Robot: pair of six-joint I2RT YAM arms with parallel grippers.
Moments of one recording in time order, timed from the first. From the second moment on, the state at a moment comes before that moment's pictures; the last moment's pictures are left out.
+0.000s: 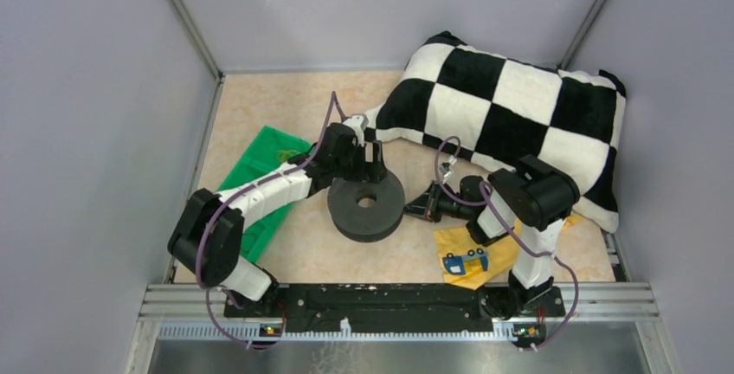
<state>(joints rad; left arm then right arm) -0.62 1.50 0.93 -0.13 0.09 -0.46 0.47 1.90 0.30 1.26 -0.64 1.09</state>
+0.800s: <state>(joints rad) -0.66 1.58 0.99 -0.07 0.24 -0.42 0.46 1.88 0.42 1.05 -0.58 0.97</state>
